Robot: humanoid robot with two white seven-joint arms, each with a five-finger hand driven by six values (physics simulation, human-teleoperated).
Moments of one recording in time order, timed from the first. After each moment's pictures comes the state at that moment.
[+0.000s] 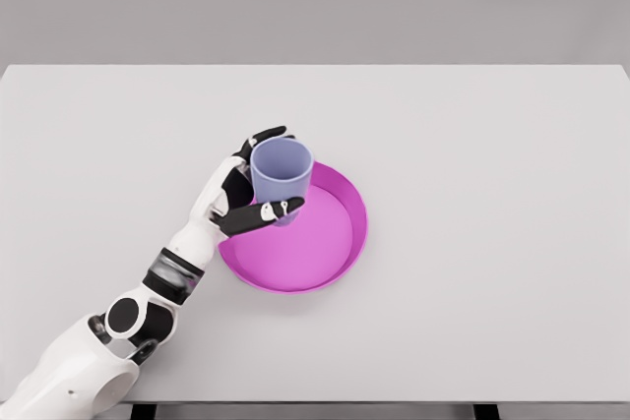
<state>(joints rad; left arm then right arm) -0.21 0.45 -0.76 -1.60 0.68 -0.42 0.08 0.04 0.00 -0.09 0.00 -0.12 -0.06 0.09</state>
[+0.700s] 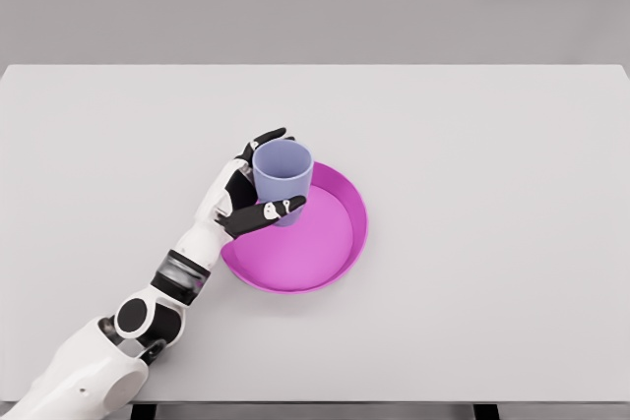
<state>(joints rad) -0.21 0.41 -0.76 -1.55 0.70 -0.42 0.08 0.04 0.00 -0.09 0.00 -0.12 -0.06 0.09</state>
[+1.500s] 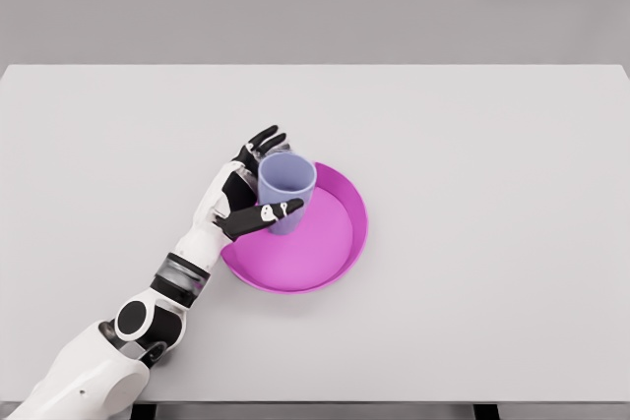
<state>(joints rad) -0.20 0.41 -0.76 -1.54 0.75 -0.42 0.08 0.04 0.00 -0.09 0.00 -0.12 -0.06 0.09</state>
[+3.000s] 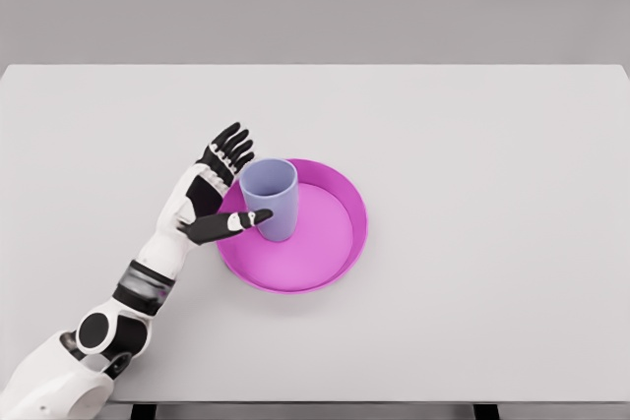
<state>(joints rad) -0.13 0.51 -0.70 -1.61 0.71 -0.48 0.07 0.04 0.00 -0.09 0.00 -0.12 -0.06 0.09</state>
